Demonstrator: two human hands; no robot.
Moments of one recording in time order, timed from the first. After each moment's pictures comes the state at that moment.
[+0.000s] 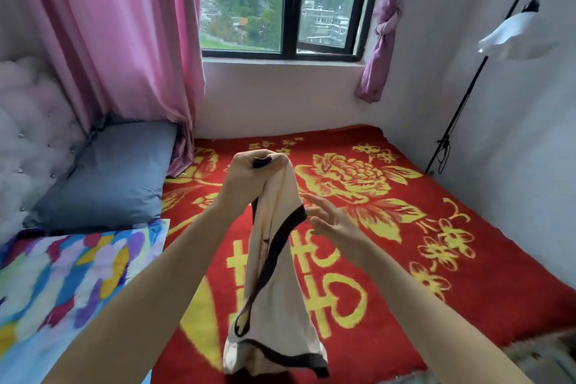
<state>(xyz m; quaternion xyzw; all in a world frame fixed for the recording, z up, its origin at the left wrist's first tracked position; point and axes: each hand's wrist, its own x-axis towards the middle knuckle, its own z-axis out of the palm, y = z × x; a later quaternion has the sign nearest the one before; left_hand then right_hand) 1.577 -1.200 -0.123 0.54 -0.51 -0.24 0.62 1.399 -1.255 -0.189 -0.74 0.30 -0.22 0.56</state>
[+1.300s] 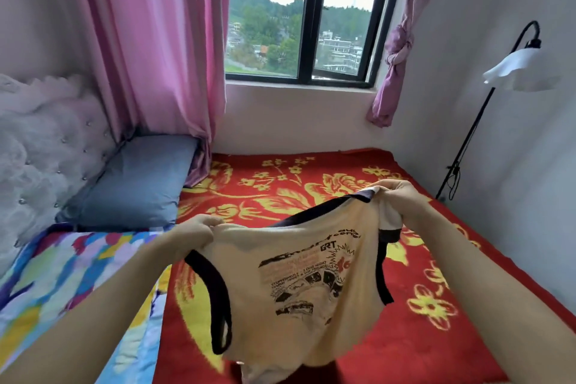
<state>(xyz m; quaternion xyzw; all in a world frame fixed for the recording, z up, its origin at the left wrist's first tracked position) 1.647 -1.106 -0.173 0.71 -0.45 -0.41 0.35 1.330 -1.298 -0.125 -0.67 0.45 -0.33 0.49</state>
